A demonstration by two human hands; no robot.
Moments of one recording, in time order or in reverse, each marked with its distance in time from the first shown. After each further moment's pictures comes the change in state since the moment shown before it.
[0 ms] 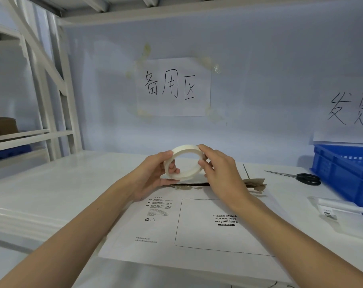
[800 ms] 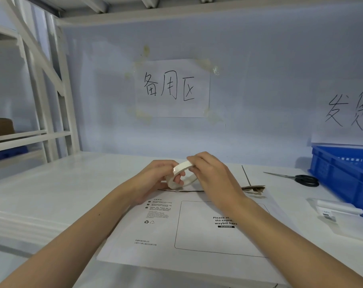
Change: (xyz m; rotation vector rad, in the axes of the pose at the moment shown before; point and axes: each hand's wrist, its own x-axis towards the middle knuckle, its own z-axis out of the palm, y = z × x) left_hand -0.003 -0.003 0.006 0.330 -0.068 0.050; right_hand -0.002 -0.002 0.010 -0.248 -0.014 -0.244
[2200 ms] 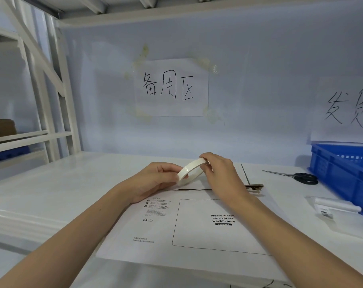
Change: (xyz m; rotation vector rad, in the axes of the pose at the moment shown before) left_hand 0.003 -0.006 -0.001 -0.041 -0.033 -0.076; right_hand 0.002 0.016 -0.006 0.112 -0.085 0.354
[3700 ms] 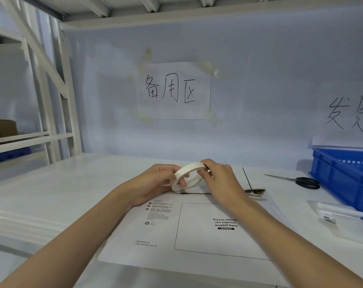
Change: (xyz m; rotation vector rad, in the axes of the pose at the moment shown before) left_hand -0.003 0.007 0.002 -0.032 -0.067 0.042; right_hand -0.002 -0.001 0.004 0.046 -0.066 0.023
